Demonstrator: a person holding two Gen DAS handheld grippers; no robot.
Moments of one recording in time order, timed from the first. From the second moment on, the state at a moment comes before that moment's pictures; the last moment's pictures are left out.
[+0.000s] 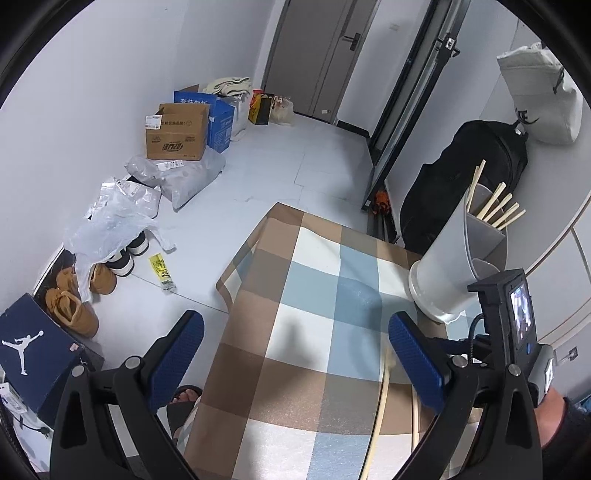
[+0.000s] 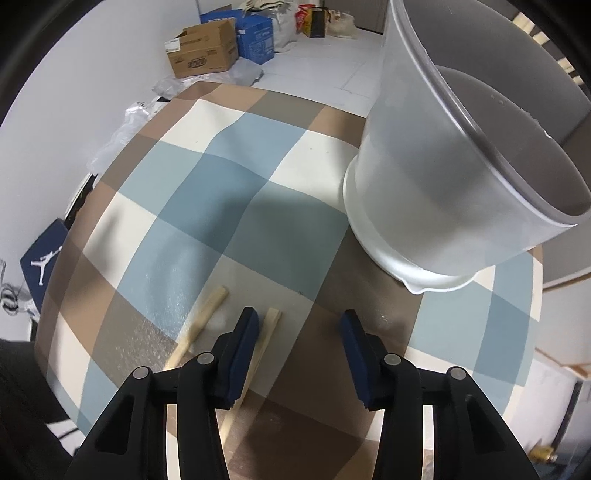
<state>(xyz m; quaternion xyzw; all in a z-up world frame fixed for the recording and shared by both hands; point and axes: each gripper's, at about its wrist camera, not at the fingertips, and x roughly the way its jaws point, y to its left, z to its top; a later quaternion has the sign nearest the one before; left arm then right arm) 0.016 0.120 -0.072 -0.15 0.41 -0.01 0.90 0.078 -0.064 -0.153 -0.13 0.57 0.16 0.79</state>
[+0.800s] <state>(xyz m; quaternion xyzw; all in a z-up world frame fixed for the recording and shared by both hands) 0.023 0.066 -0.089 -0.07 0.46 -0.04 0.88 0.041 -0.136 -0.072 0.02 0.44 0.18 0.88</state>
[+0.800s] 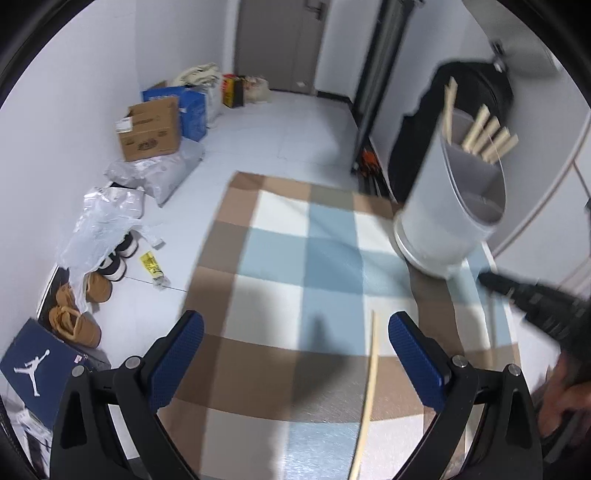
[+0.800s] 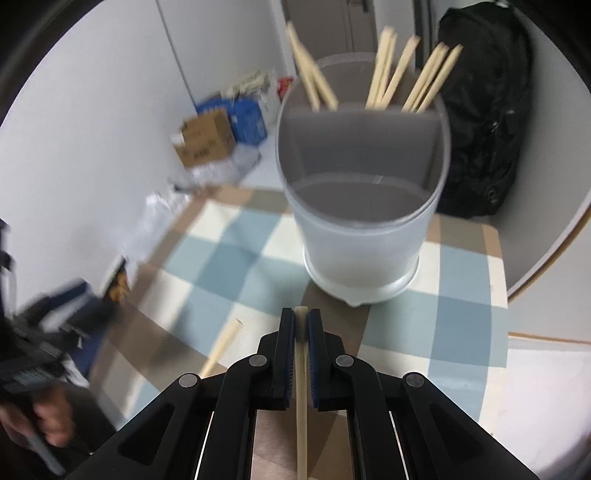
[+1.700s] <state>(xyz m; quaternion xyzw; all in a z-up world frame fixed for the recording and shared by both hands) 0.055 0.000 -0.132 0.00 0.58 -0.06 0.82 0.031 -0.187 -0.037 0.13 0.26 0.21 0.93</state>
